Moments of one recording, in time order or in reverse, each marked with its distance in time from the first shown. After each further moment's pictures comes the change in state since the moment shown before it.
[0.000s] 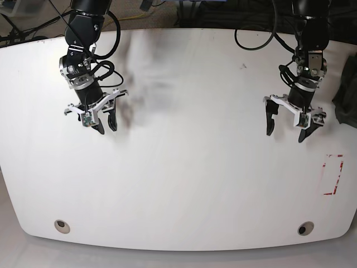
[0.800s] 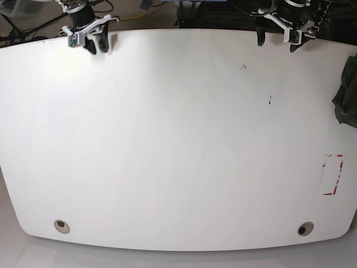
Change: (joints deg) left arm 43.8 12.2 -7.6 27.1 0.2 0.5 11.1; right arm -34.6 0.7 5.3 6.6 13.5 0.7 6.1
